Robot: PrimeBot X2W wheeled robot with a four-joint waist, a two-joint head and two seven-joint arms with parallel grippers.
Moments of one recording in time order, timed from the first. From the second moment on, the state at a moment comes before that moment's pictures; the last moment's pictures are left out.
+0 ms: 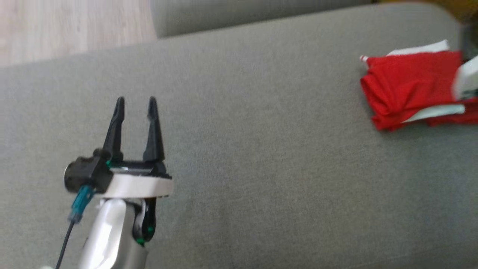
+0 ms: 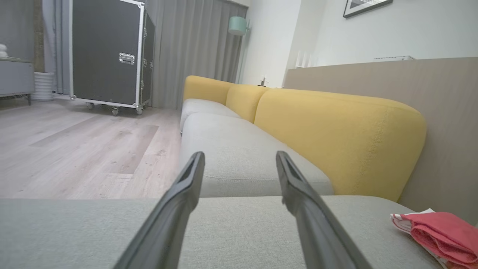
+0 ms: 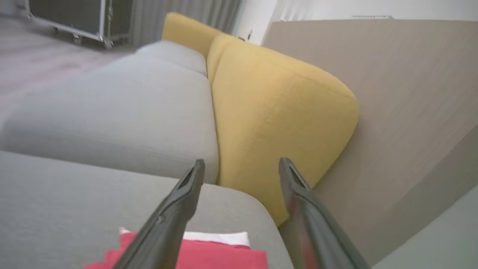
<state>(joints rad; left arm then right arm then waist) -0.30 0.04 -0.17 0.24 -0.28 -0.05 -0.26 -0.82 -0.41 -0.01 0.82 -0.14 0.13 -0.08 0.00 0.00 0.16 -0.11</state>
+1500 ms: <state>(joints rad) -0.04 0.04 -0.10 0.25 -0.33 -0.03 -0.26 -0.11 -0.05 -0.03 0.35 0.18 0.13 -0.25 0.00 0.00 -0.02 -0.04</state>
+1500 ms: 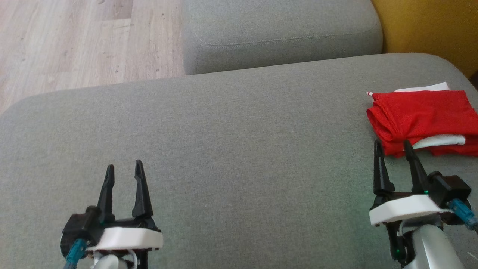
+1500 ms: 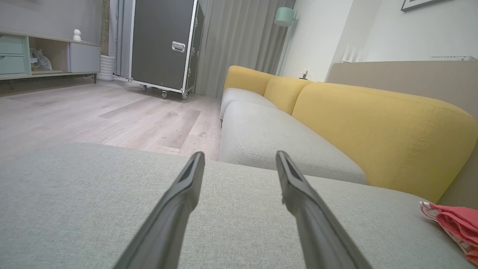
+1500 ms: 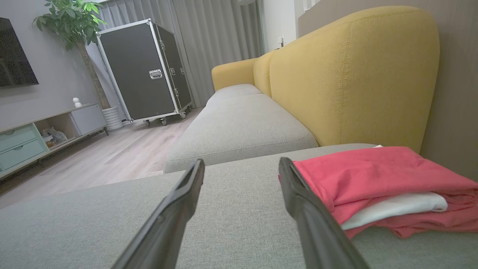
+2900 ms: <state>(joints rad) 0.02 0.04 -0.06 0.32 -0.50 -0.04 -0.22 -0.04 -0.05 -0.01 0.41 0.32 0.13 -0.22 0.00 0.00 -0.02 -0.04</state>
